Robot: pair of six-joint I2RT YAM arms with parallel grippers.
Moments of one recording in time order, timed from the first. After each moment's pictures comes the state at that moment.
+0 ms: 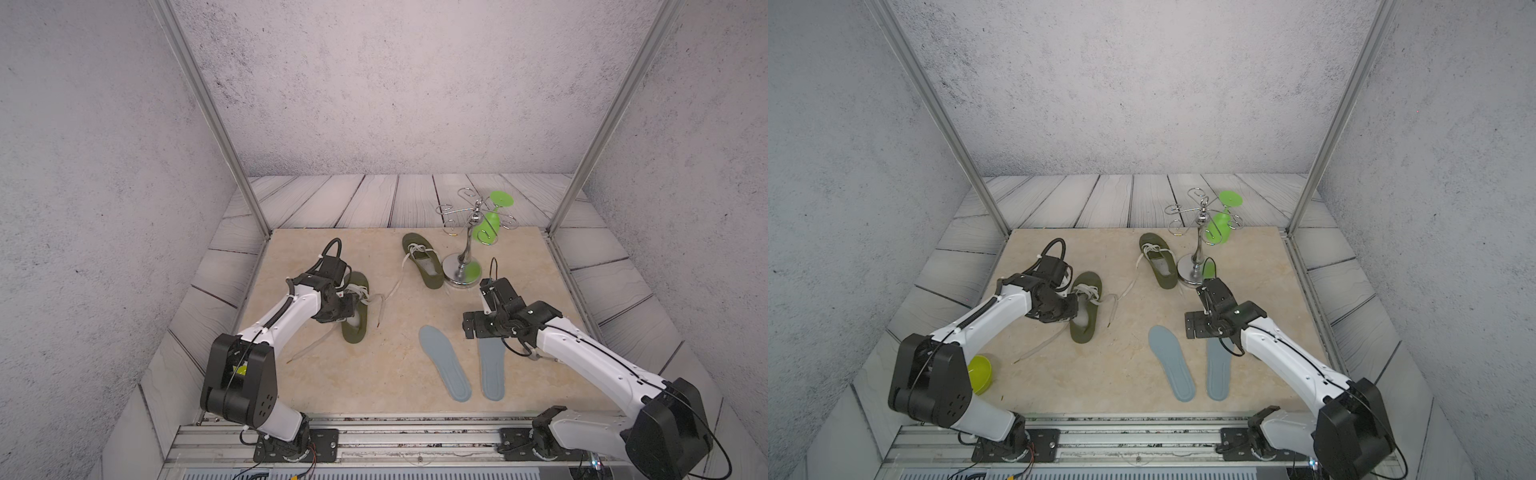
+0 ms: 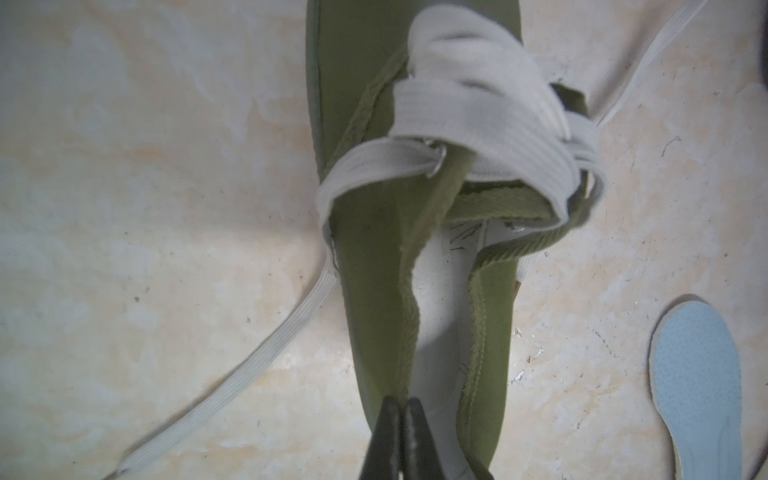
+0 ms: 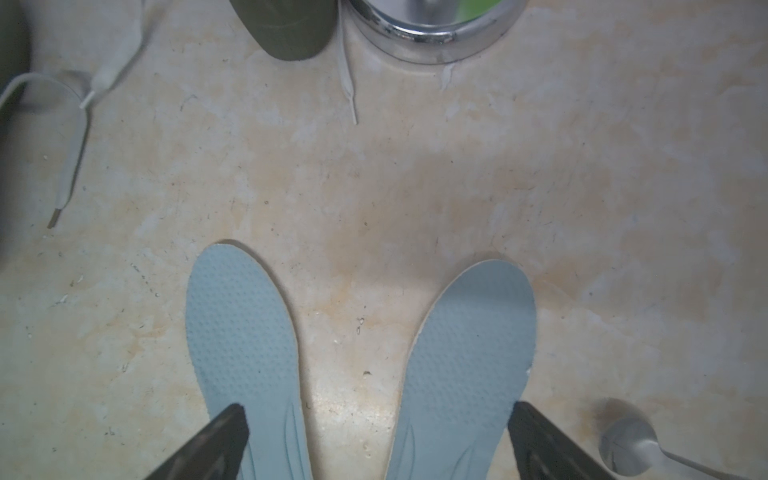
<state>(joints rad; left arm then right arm) -0.31 1.50 1.06 -0.80 0.09 -0.39 0.54 1.24 0.91 -0.75 0.11 0.39</state>
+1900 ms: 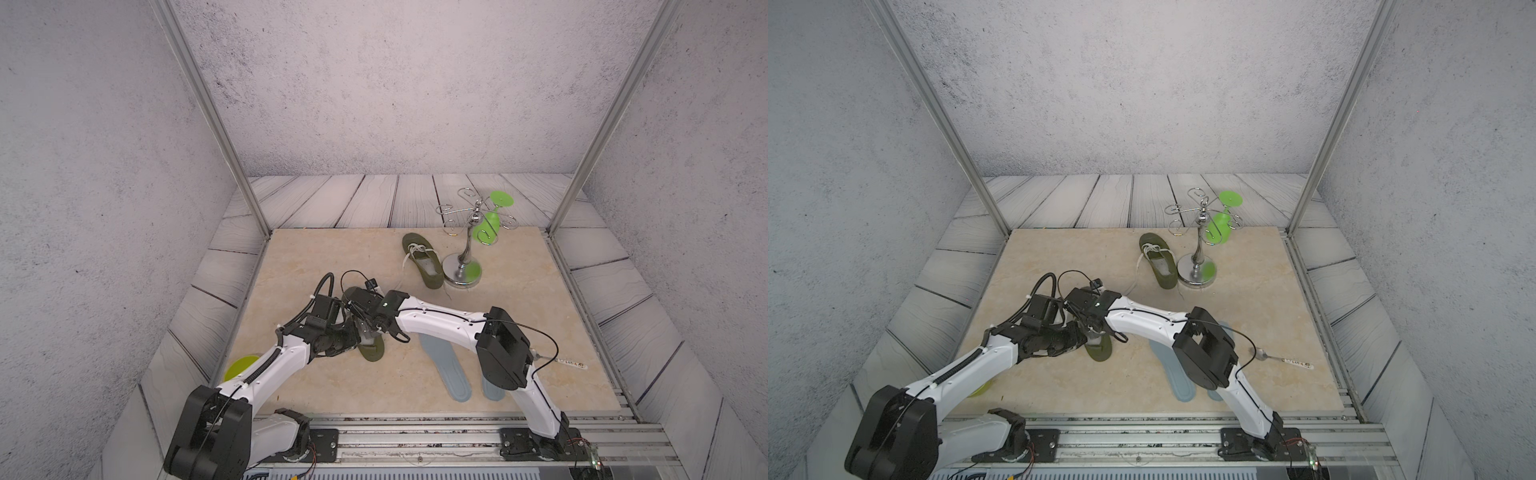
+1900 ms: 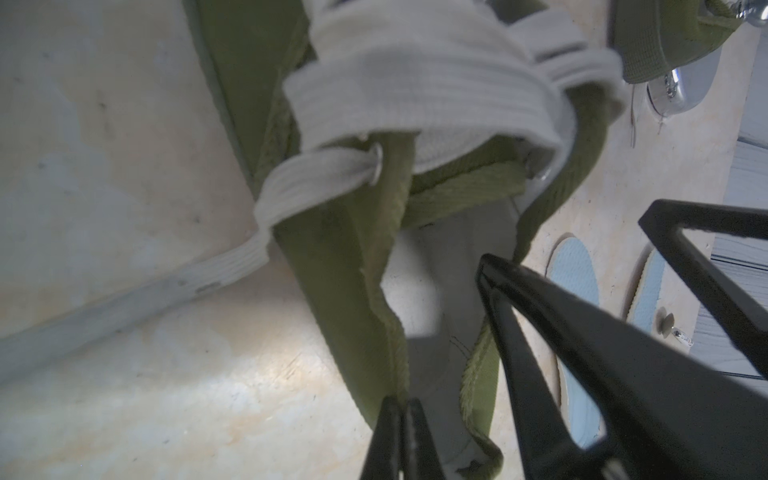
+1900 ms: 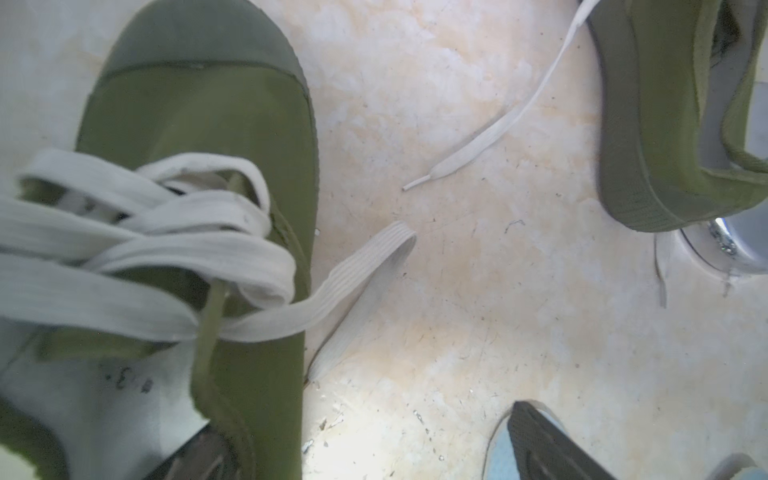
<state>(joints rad) -0.36 1.20 0.61 -0.43 0.32 -0.64 1.08 2.19 1.86 -0.93 0.48 0.59</state>
